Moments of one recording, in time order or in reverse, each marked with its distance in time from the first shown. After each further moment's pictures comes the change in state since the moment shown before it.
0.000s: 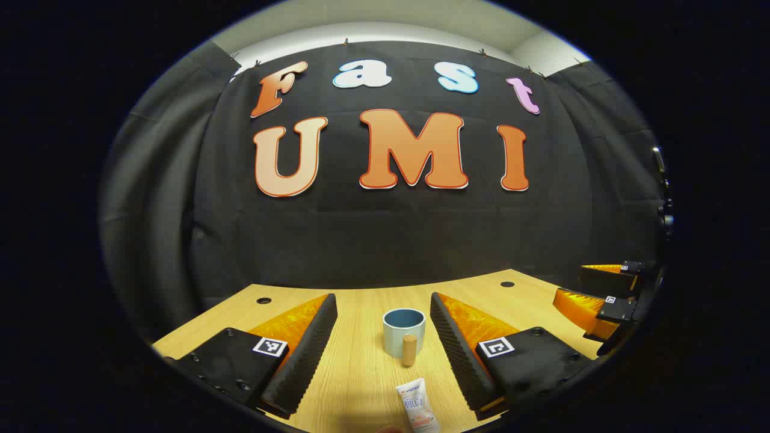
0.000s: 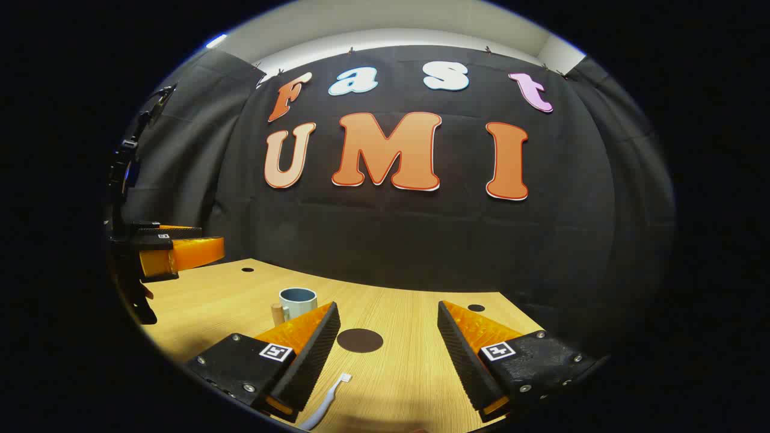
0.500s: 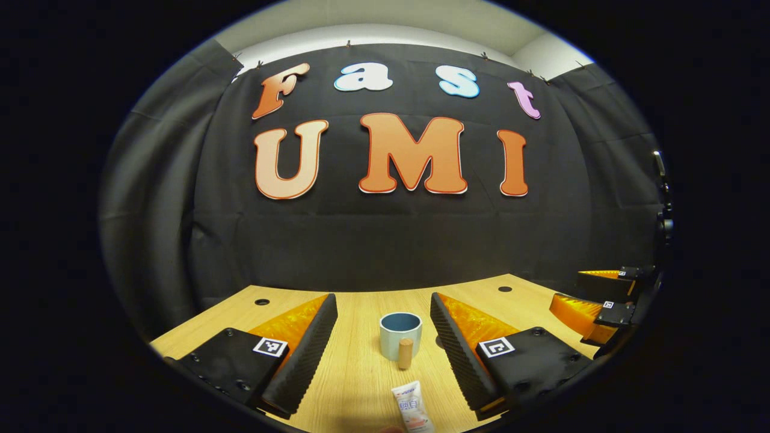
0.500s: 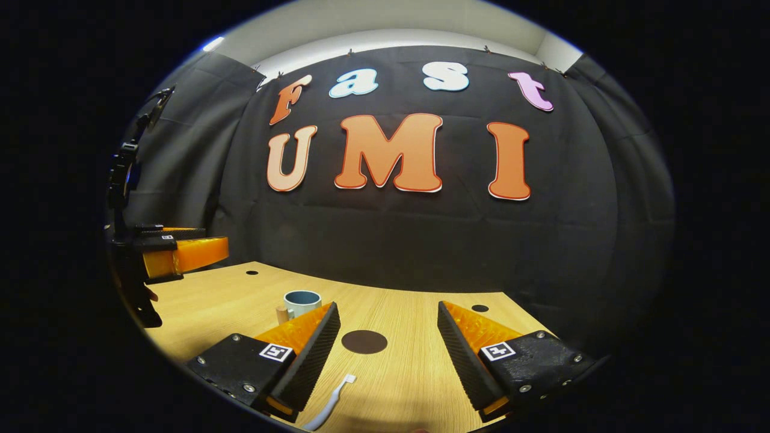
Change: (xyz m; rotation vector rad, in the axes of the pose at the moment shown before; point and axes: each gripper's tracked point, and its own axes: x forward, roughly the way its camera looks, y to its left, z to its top) left arm -0.002 -0.012 0.001 -0.027 -0.003 -0.022; right arm -0.003 0.002 0.000 0.012 0.009 0.016
